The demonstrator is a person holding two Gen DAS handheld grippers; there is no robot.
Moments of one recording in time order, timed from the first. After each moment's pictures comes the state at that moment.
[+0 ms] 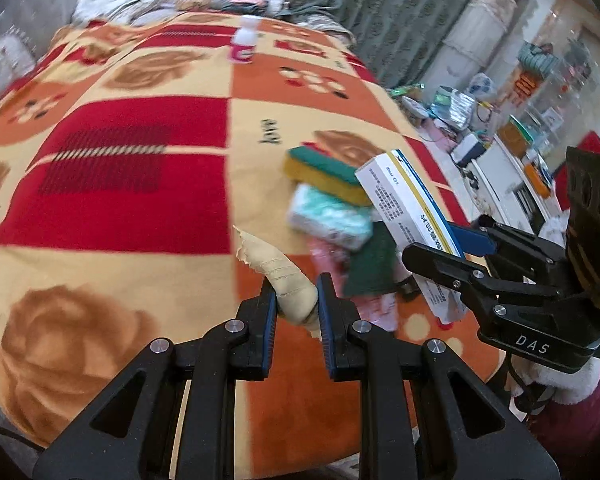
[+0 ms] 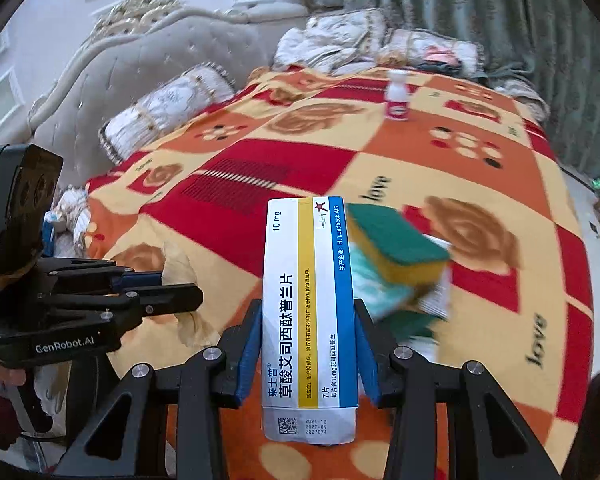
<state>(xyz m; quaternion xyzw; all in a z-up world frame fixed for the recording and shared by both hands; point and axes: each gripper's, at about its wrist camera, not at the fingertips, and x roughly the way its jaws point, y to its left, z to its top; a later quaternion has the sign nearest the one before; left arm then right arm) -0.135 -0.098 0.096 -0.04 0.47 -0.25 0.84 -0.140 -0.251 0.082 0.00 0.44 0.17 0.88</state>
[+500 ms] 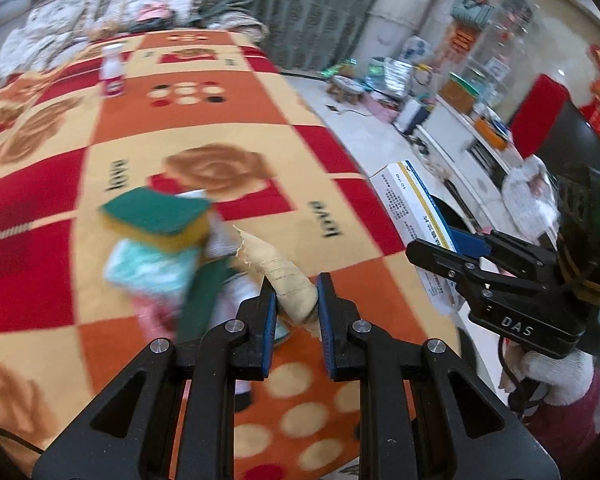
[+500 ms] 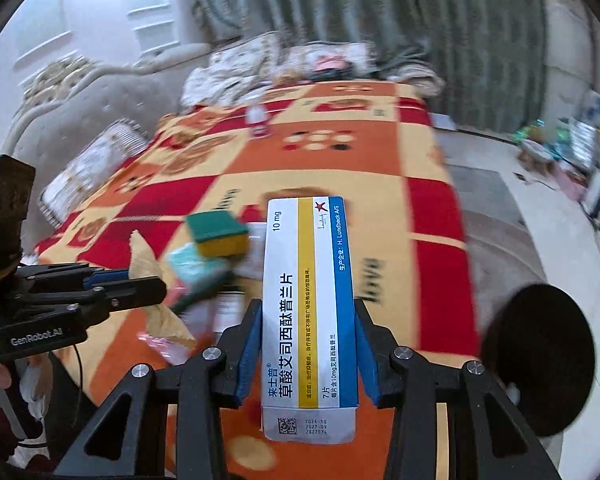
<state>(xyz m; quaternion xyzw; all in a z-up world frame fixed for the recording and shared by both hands) -0.140 -0.251 0.114 0.02 0.46 -0.36 0.81 -0.197 -0.400 0.101 0.06 0.41 0.02 0.91</state>
